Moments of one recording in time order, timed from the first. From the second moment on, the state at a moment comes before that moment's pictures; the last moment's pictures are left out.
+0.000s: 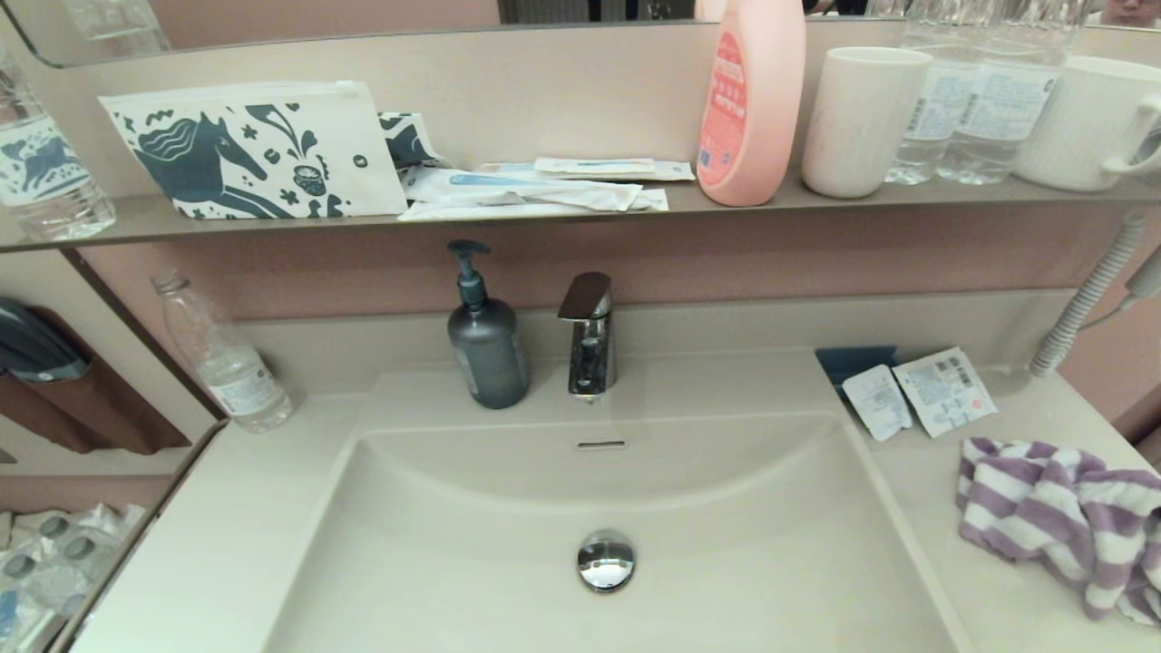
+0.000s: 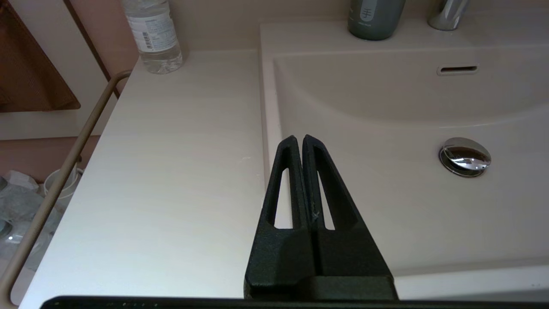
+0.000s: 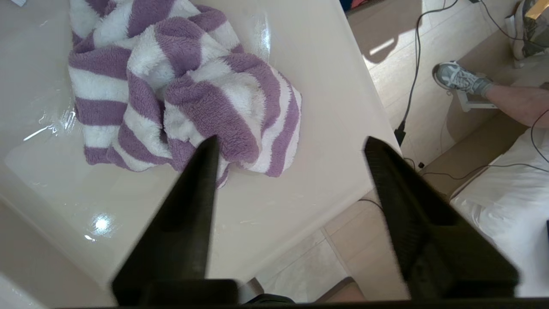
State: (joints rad) left arm -0.01 0.00 0.00 0.00 0.00 0.03; right arm -0.30 1.49 -1.28 0.72 -0.31 0.09
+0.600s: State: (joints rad) left arm -0.01 0.00 0.00 0.00 0.00 0.03; right arm -0.17 1.22 -1.11 0.77 -0.19 0.12
